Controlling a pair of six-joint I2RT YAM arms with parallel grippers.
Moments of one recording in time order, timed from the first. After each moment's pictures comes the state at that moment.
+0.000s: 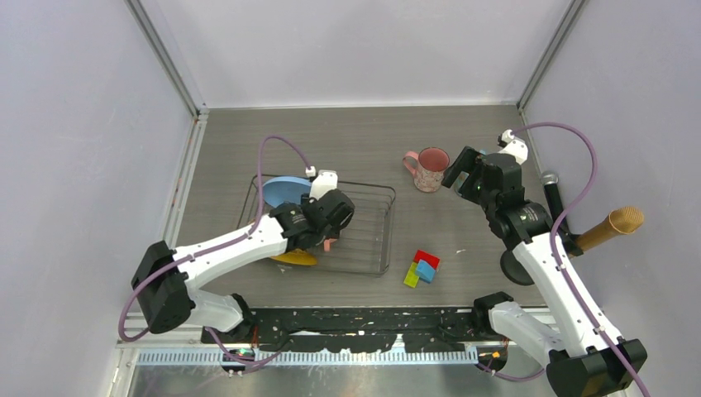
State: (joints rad) left arm -0.96 1.34 1.03 -0.68 -0.57 -0.70; right arm 0.27 0.92 0.95 -0.54 0.27 0.58
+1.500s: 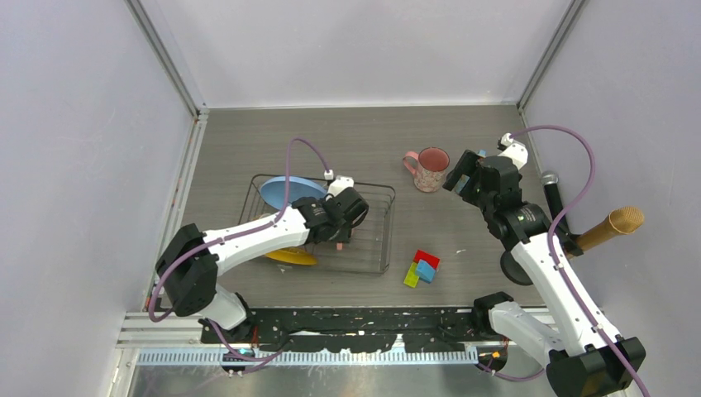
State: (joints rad) left arm -0.95 1.52 1.11 -0.70 -0.42 -0.71; right arm 0.27 0.92 0.92 -0.55 0.32 0.58
